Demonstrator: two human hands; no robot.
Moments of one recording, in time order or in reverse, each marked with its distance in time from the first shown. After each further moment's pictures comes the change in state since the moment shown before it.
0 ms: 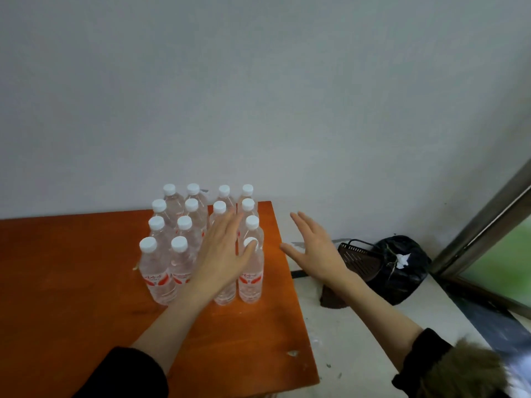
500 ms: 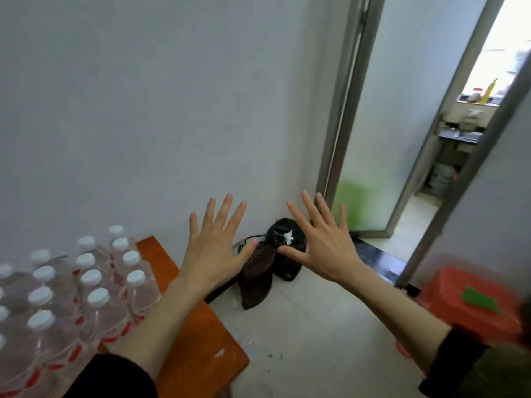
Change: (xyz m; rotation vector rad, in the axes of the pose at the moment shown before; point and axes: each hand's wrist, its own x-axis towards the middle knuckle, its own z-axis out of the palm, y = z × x) left_hand -0.014 0.165 0.016 0.143 -0.176 0.627; right_hand -0.191 0.038 -0.138 -0.640 0.282 0.396
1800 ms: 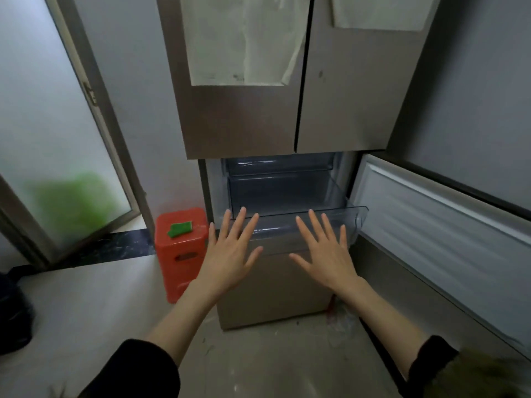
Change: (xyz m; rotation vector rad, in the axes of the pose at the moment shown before) left_hand -0.209 0.758 0.090 -0.327 -0.286 0.976; right_hand -0.681 0.402 -0.164 -0.226 -0.148 1.103
